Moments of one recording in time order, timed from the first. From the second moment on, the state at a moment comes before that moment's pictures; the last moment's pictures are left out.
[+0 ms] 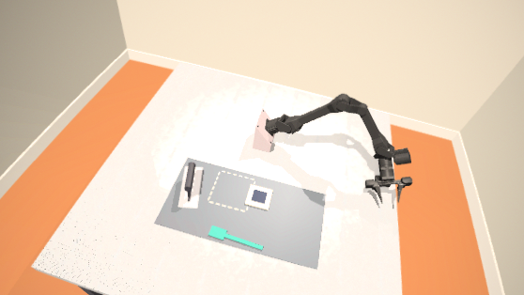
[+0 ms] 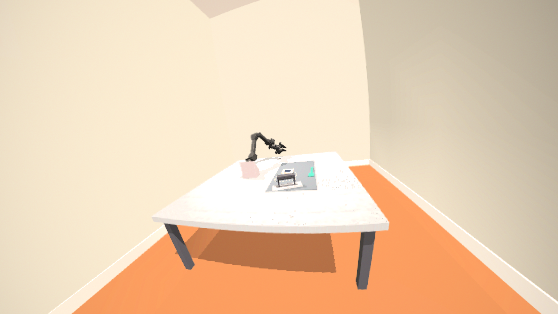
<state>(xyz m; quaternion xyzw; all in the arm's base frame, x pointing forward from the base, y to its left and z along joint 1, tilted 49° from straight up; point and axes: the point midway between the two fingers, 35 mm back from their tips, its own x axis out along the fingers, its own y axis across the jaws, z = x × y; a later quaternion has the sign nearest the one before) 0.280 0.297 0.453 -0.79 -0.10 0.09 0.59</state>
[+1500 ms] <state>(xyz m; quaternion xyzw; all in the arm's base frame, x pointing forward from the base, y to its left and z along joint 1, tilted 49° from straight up) 0.495 0.097 0.183 -0.66 0.26 0.13 0.70</state>
